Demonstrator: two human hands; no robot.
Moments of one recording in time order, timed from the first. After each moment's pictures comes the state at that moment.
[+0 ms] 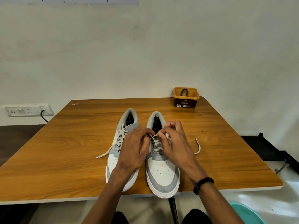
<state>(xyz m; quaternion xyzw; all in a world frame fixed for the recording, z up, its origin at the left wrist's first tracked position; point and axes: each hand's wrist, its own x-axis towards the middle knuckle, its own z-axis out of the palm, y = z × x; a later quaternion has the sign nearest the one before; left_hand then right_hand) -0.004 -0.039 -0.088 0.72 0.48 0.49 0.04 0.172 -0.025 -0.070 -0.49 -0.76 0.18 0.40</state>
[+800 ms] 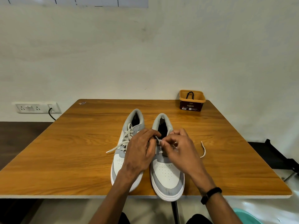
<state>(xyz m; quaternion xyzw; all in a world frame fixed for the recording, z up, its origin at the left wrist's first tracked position) -0.003 -0.042 -0.088 0.72 0.51 0.47 0.03 0.173 -0.036 -0.071 -0.50 -0.73 0.24 0.41</state>
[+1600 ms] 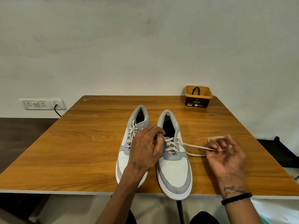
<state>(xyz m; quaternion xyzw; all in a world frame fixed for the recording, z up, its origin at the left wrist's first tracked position) 0.001 -0.041 -0.091 0.71 0.53 0.47 0.00 0.256 -0.012 -0.112 -0.19 -0.08 0.66 0.72</state>
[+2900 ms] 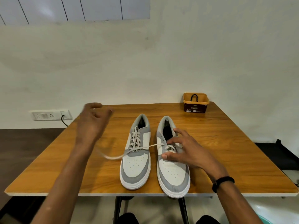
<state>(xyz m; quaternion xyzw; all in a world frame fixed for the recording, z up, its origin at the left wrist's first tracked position) -0.118 -0.070 0.021 0.44 0.70 0.56 0.09 0.194 -0.027 -0.050 -0.50 -0.81 0.26 0.18</state>
